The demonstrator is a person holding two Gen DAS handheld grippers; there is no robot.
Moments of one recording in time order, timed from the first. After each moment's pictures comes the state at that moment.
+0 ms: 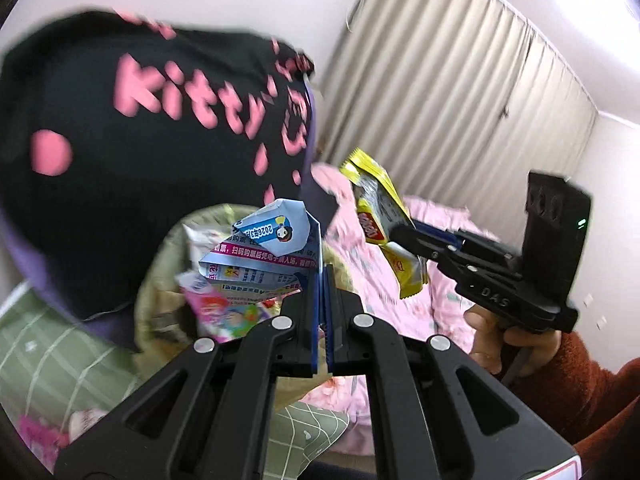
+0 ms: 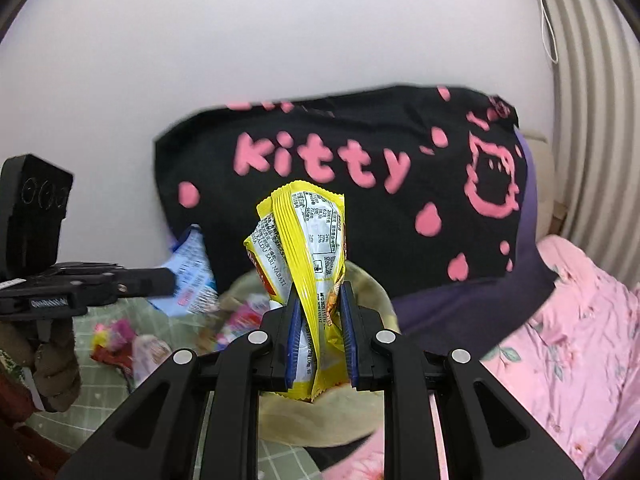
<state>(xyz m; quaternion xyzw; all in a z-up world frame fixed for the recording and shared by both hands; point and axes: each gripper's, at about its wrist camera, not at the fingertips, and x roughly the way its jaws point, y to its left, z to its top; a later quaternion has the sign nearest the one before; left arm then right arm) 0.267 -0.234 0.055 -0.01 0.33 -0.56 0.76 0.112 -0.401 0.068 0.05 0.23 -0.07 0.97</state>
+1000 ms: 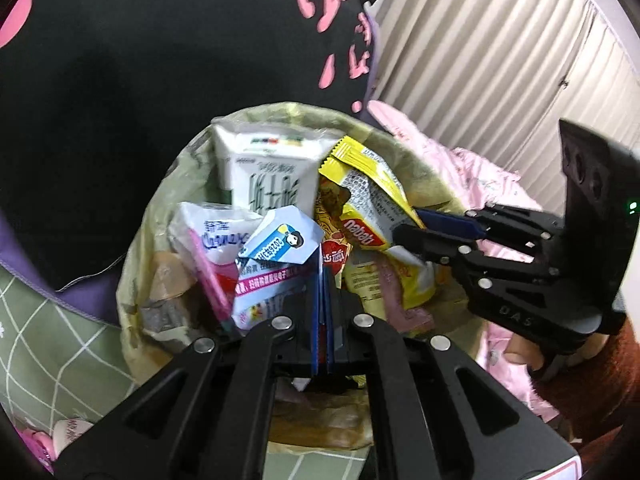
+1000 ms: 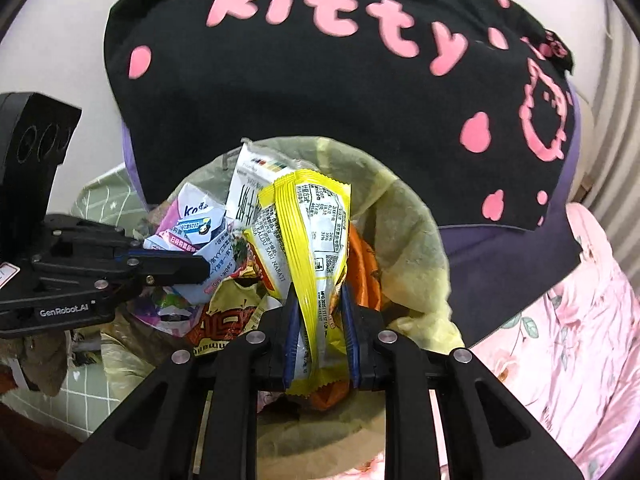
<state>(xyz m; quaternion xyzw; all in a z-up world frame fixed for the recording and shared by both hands) 0.316 -0.268 -0.031 0.04 0.43 -0.49 0.76 0.213 -0.411 -0.021 0.02 0.38 -0.04 0.92</state>
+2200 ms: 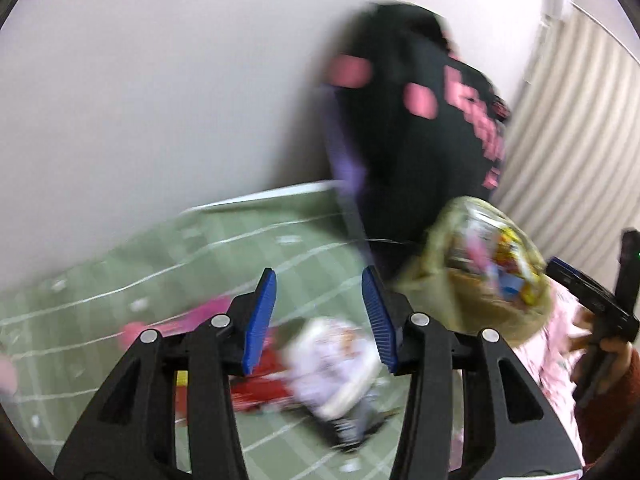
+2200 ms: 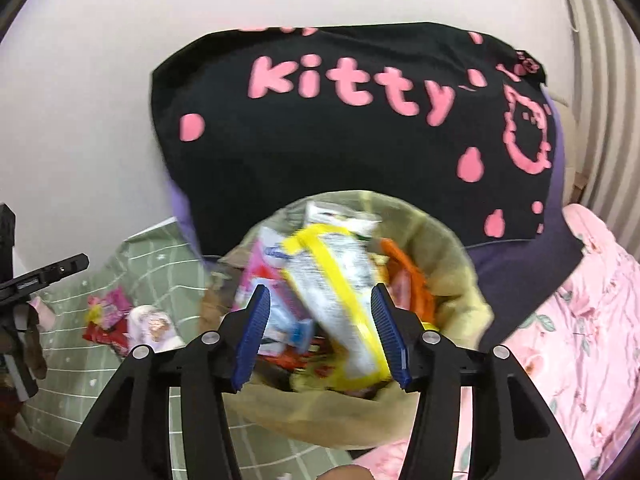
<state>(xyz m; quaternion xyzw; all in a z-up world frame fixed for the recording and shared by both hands) 0.301 0.003 -0.020 -0.08 0.36 -0.24 0.90 0.167 -0.362 0.011 0.07 0.30 -0.04 0.95</state>
